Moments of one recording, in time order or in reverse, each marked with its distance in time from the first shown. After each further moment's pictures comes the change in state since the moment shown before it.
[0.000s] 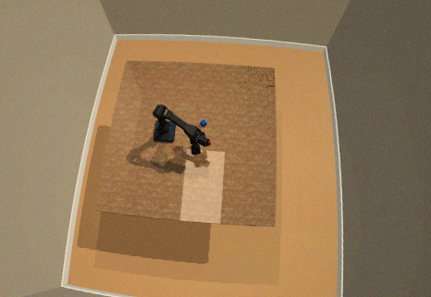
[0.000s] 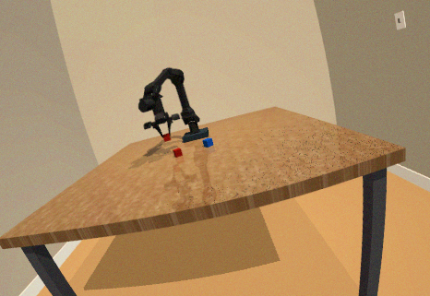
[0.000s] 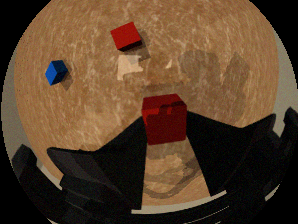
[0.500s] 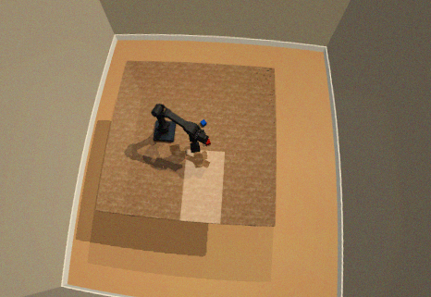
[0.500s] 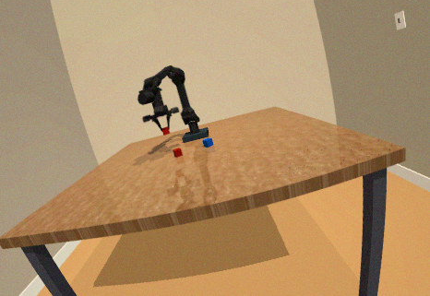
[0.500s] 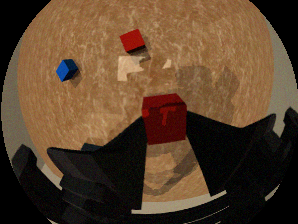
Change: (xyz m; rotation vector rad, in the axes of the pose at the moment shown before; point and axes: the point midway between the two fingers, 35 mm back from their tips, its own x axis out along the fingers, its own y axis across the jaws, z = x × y) arm -0.034 0.006 -0.001 0.005 -0.006 -0.005
